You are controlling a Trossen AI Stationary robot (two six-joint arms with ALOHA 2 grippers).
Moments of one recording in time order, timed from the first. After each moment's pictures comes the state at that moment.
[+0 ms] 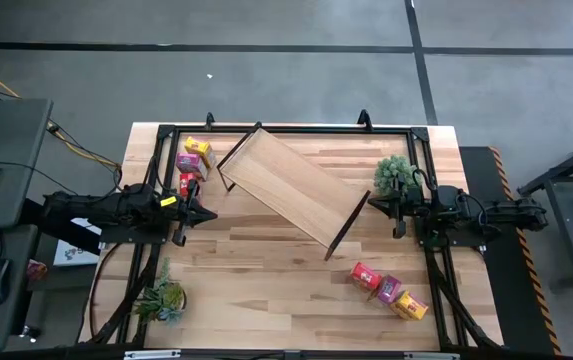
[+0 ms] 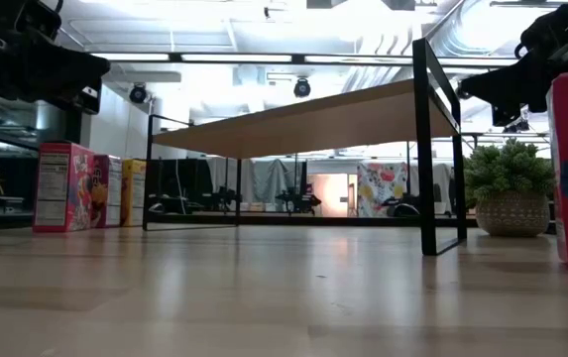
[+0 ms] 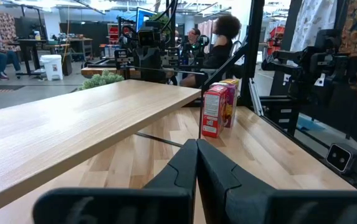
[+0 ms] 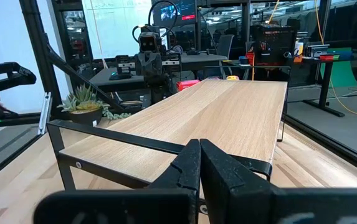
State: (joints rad) left arm -0.05 0.01 0.01 0.02 0.07 -0.01; right arm 0.01 0.01 0.01 0.04 0.12 0.04
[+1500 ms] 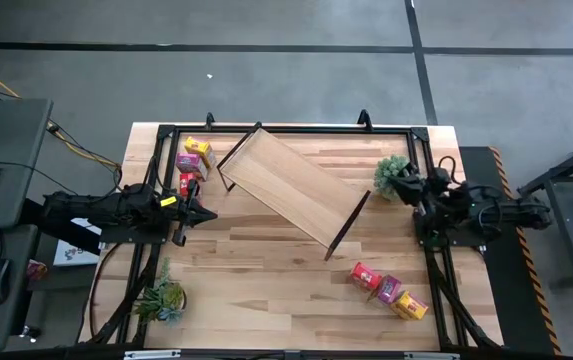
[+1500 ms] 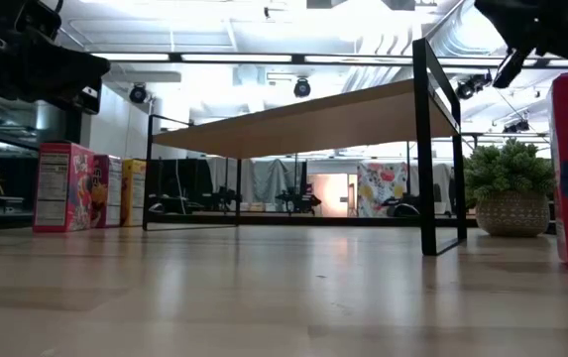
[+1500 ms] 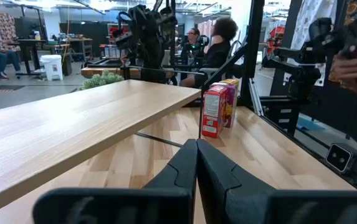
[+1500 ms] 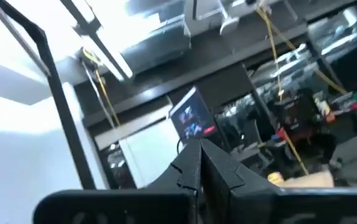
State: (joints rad) left arm -0.05 0.01 0.01 0.02 0.07 -0.01; right arm 0.02 0.09 0.03 0.58 0.17 0.37
